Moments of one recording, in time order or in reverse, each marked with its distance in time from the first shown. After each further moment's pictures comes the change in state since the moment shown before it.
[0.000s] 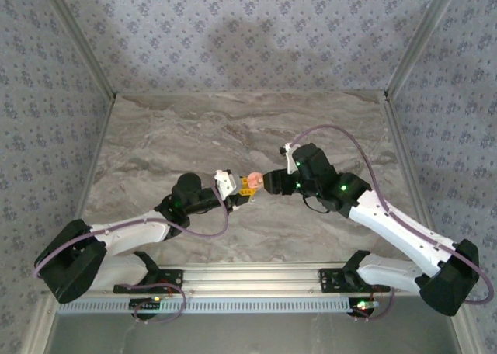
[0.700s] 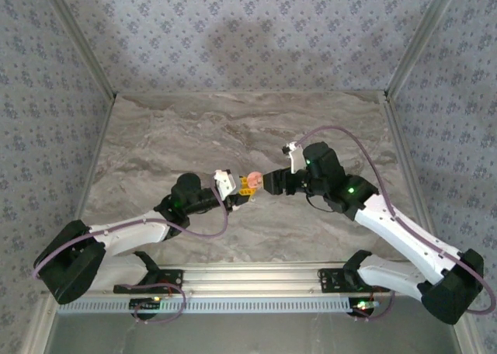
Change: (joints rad) left arm 0.000 -0.004 0.000 0.000 0.000 0.000; right arm -0.058 -0.045 -0.045 0.089 -0.204 -0.027
